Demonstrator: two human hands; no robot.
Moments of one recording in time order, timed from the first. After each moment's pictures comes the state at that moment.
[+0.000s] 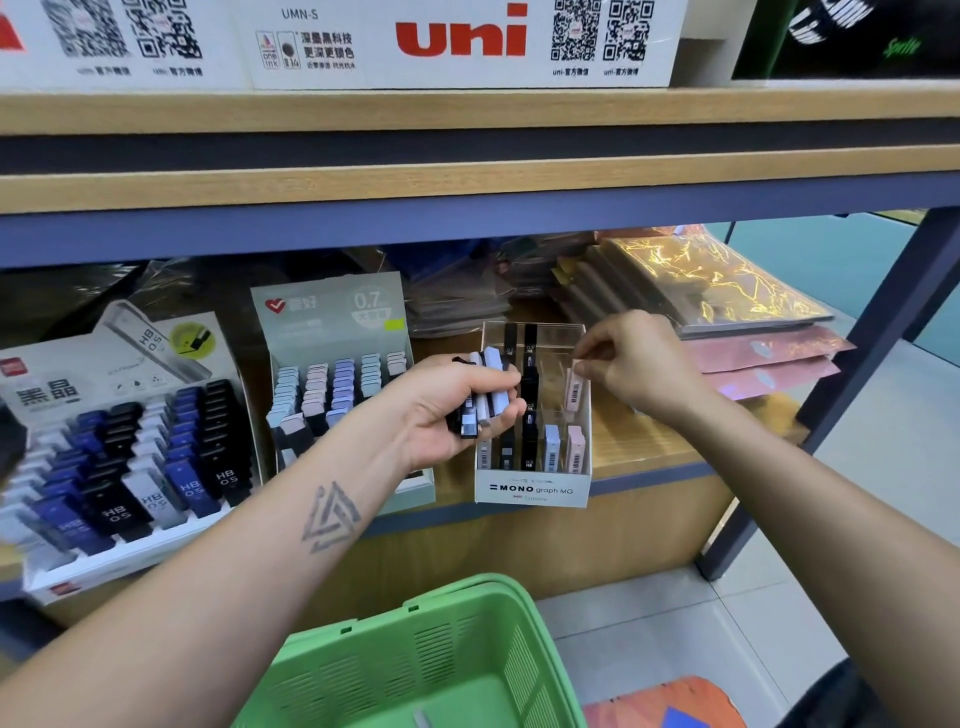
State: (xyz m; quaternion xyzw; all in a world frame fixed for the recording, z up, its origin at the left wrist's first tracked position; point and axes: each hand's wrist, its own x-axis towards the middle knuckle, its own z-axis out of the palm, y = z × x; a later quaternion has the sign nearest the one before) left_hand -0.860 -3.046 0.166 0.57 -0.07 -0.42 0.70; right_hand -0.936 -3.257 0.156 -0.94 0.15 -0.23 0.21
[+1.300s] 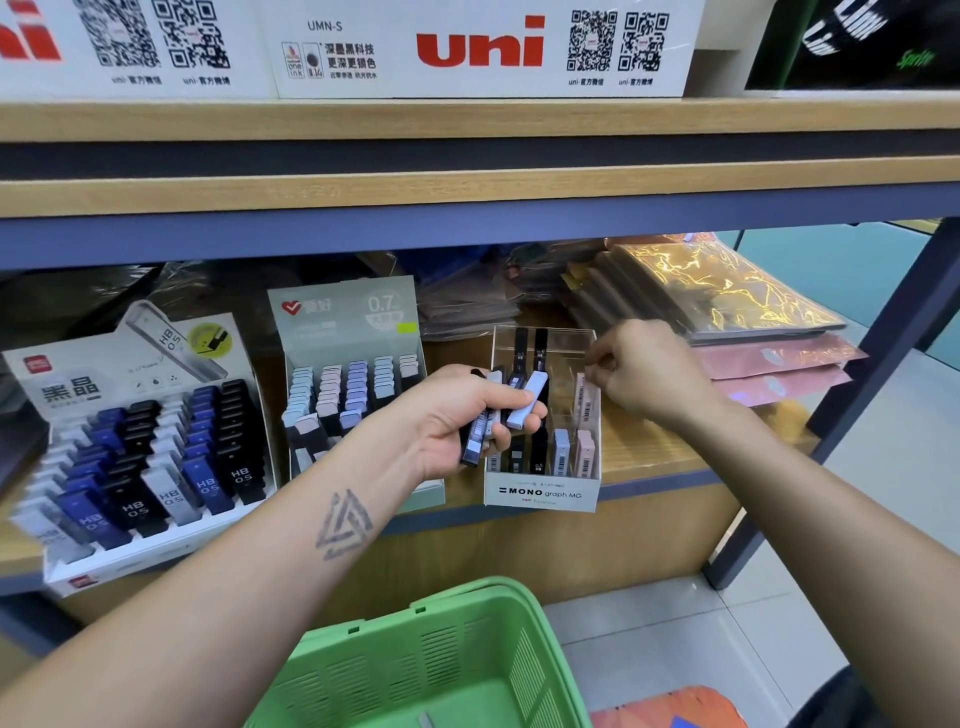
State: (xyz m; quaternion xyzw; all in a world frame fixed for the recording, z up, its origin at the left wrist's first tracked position) left_hand -0.864 -3.043 0.162 0.59 -0.12 -0.43 0.67; right_hand -0.931 -3.252 0.157 -0.96 0.16 -0.19 0.08
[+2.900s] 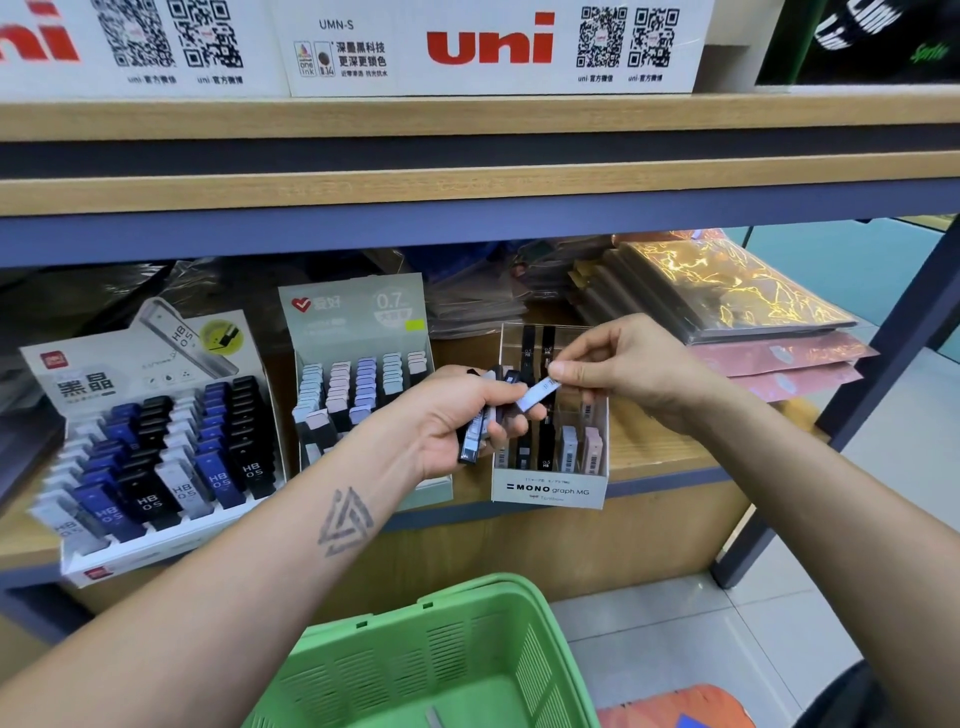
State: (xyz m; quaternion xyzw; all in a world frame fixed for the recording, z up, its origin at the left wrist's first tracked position) left_hand -0.857 -3.039 0.155 0.58 -0.11 -0.44 0.68; right_hand -0.942 -3.231 0.171 -0.84 0.06 -0.09 0.53
